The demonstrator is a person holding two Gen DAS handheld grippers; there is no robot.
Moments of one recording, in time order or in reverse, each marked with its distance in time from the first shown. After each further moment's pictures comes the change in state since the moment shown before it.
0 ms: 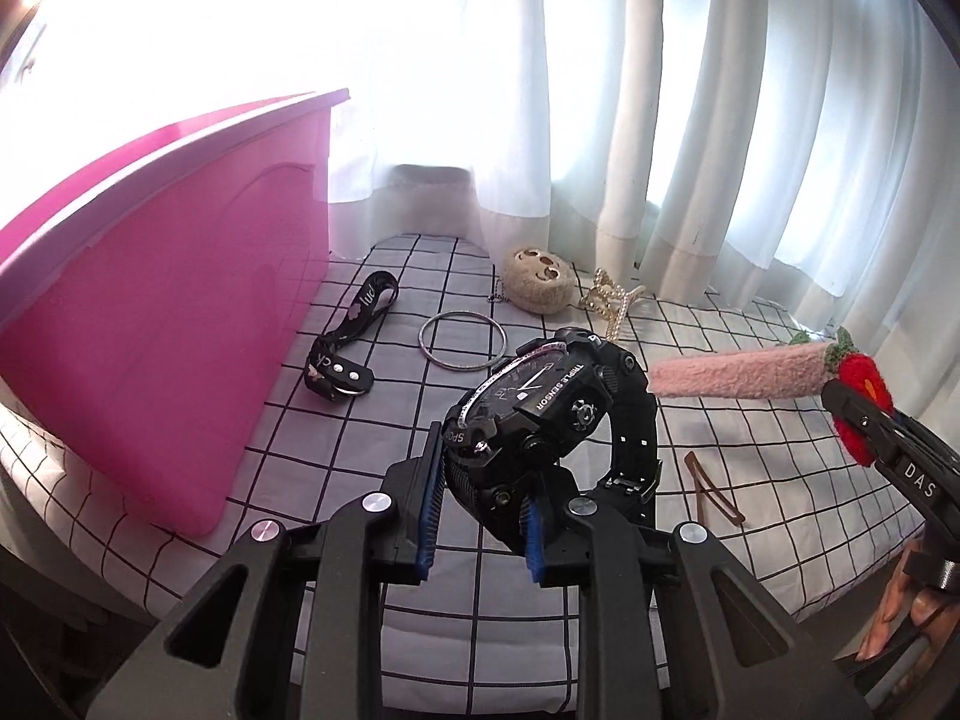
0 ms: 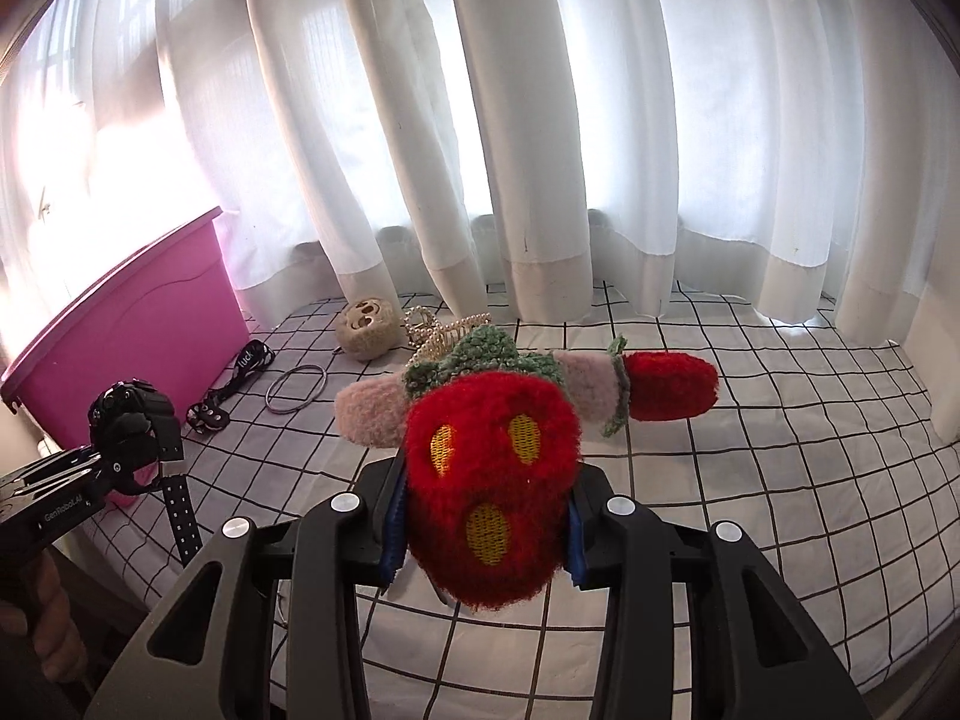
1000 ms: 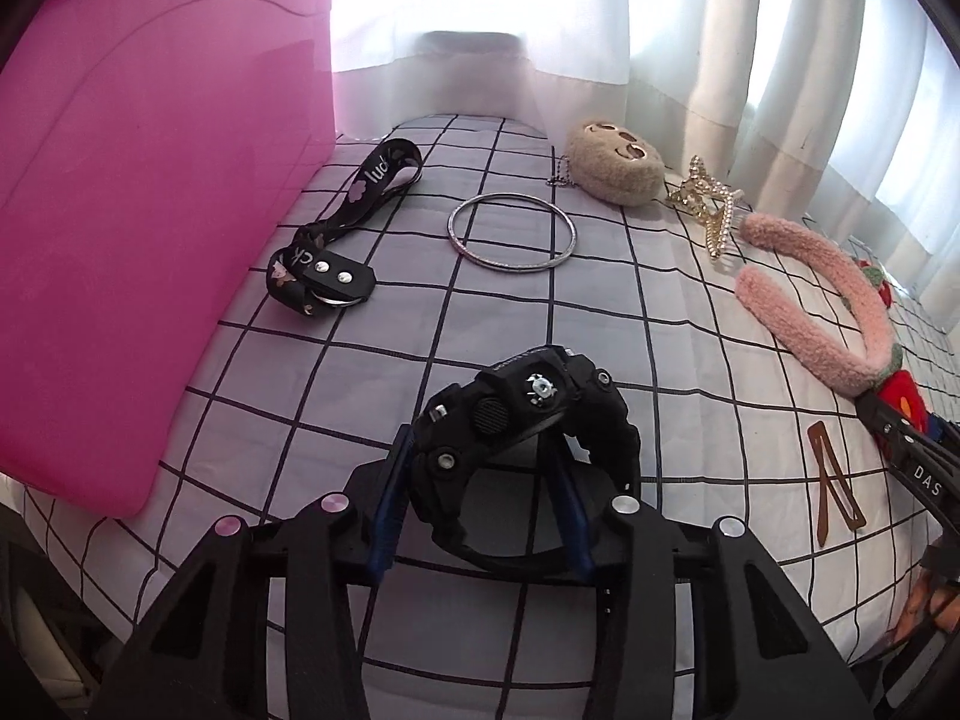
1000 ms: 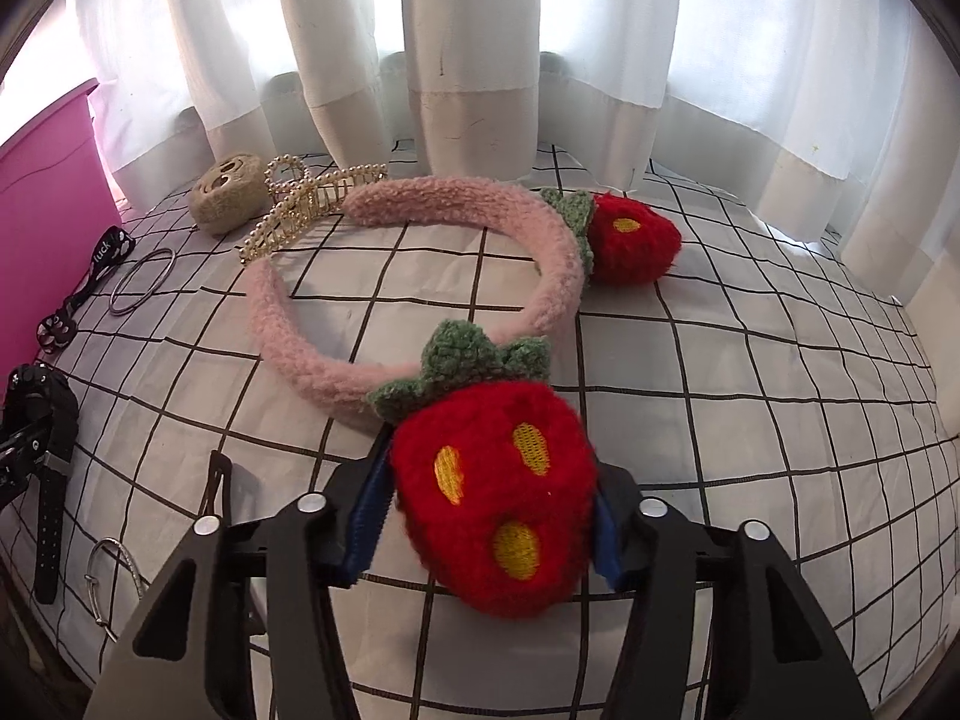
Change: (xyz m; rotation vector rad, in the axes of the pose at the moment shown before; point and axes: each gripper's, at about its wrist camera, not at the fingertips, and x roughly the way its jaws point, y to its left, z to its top) left arm 0.096 -0.001 -0.018 -0.031 0.220 0.125; right arm 0.103 -0.029 -0.024 -0.052 0.283 -0.179
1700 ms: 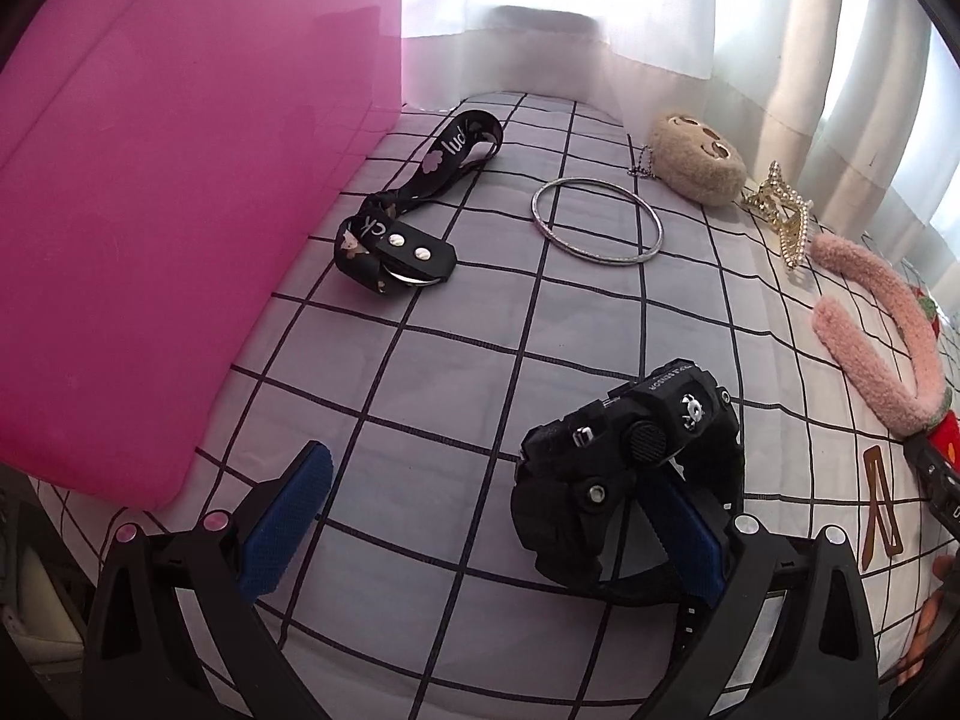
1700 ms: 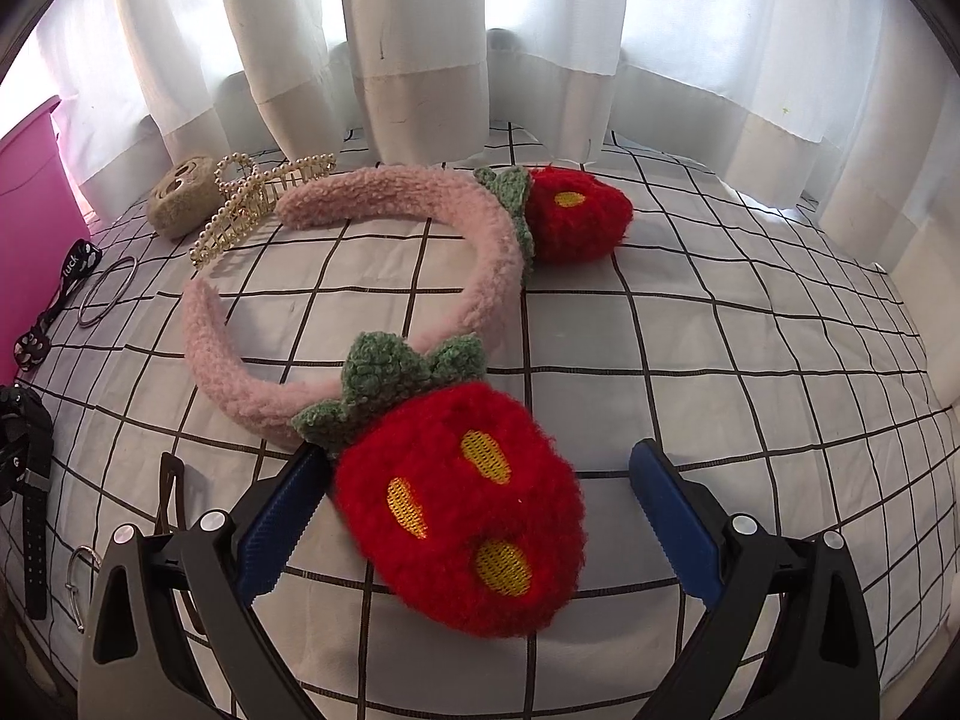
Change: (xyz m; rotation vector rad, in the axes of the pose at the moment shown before) left arm 0.016 0.026 0.000 -0.079 0.054 0.073; right arm 0.009 -0.020 -0.002 0.070 0.038 -0.043
